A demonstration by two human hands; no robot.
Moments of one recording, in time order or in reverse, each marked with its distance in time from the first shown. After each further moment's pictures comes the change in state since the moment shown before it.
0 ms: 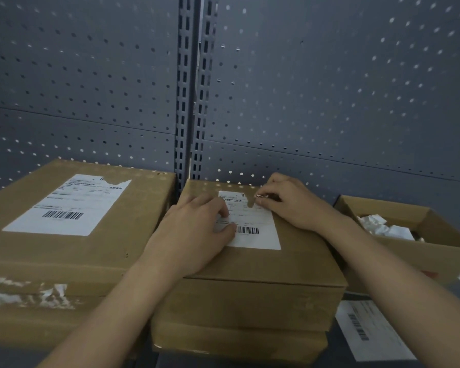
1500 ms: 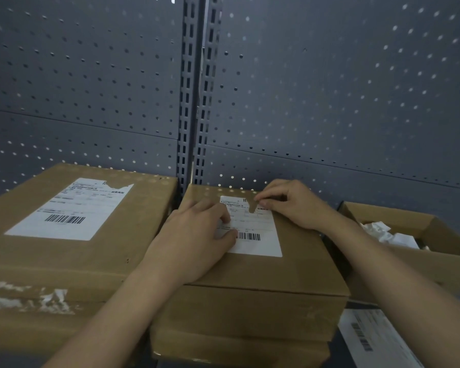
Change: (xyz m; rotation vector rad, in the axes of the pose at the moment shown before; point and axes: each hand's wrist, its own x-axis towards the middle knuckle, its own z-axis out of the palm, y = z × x) left_hand 0.000 -0.001 0.000 -0.013 -0.004 0.003; right_hand 0.010 0.018 0.001 0.305 0.009 -0.010
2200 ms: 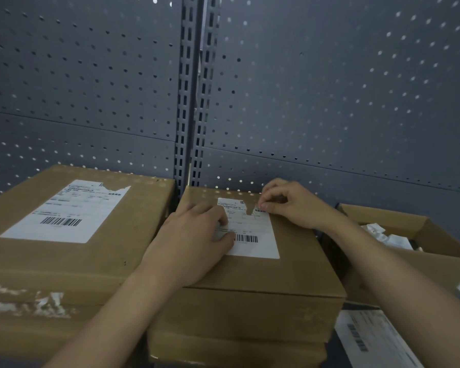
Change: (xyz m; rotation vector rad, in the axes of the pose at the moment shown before) left_hand 0.000 0.001 0.001 0.021 -0.009 -0.006; right_hand -0.003 -0.001 -0.006 0.036 -0.044 0.048
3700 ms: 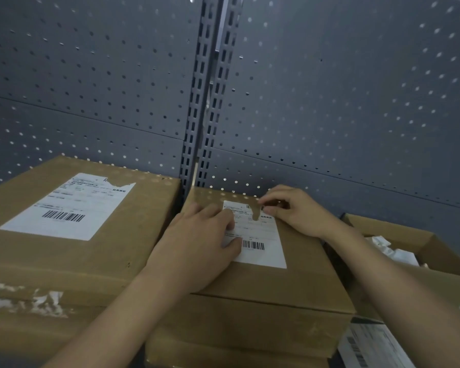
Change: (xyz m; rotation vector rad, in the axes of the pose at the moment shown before) left_hand 0.002 -0.003 0.004 0.030 0.004 0.021; right_hand 0.013 0.009 0.004 -0.127 0.017 -0.046
